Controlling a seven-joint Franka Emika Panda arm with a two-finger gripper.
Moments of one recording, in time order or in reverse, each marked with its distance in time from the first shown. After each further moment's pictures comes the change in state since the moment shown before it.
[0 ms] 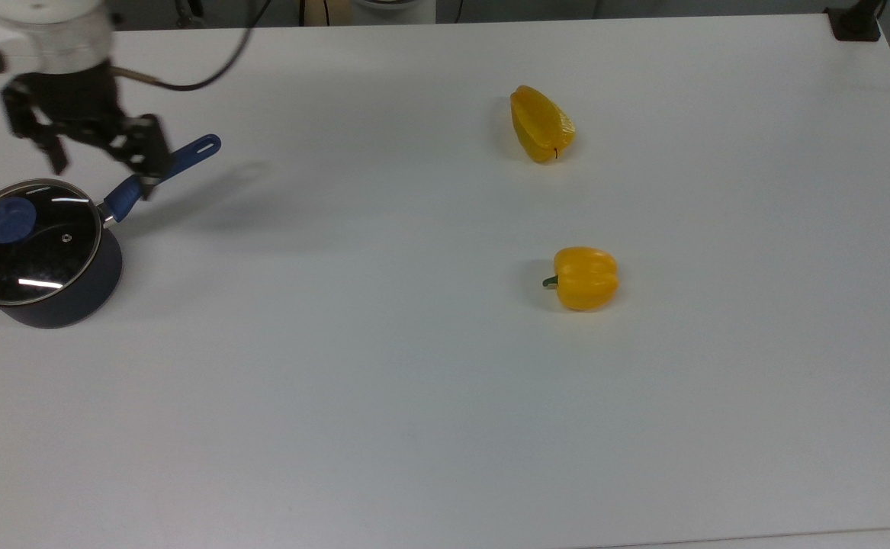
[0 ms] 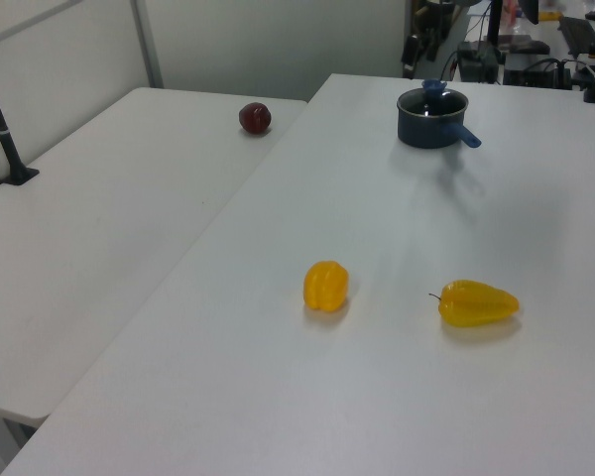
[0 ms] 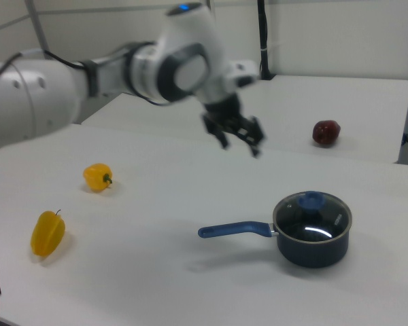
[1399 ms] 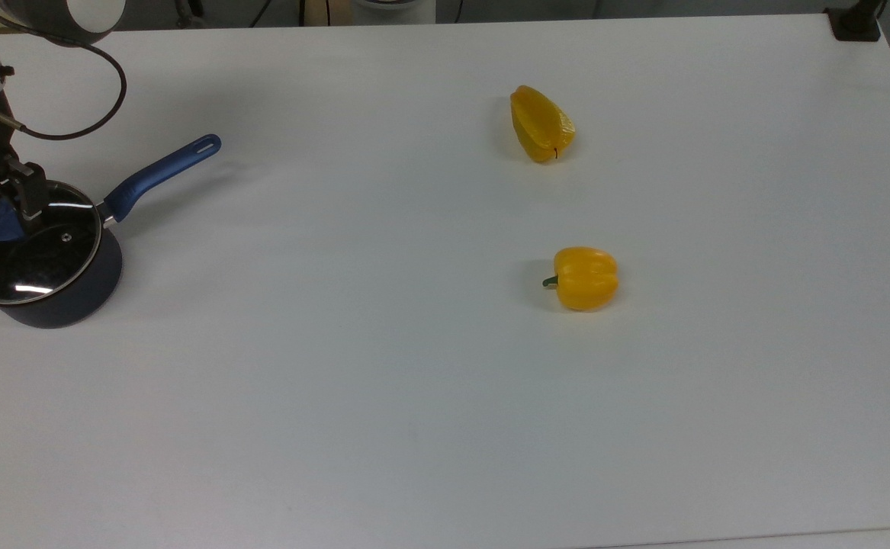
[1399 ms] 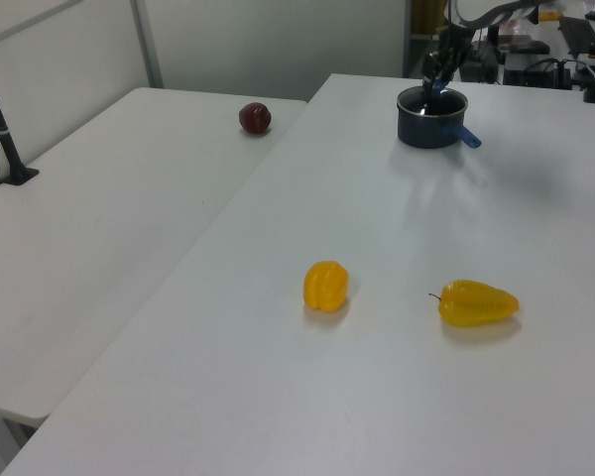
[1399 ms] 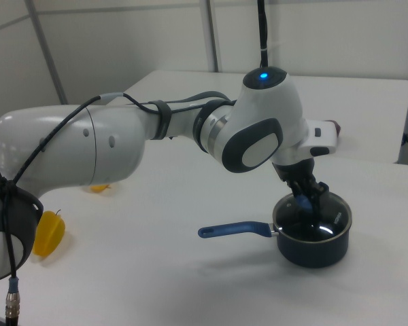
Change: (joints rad) arm -0.232 0.164 -0.016 -0.008 0.166 0.258 -0.030
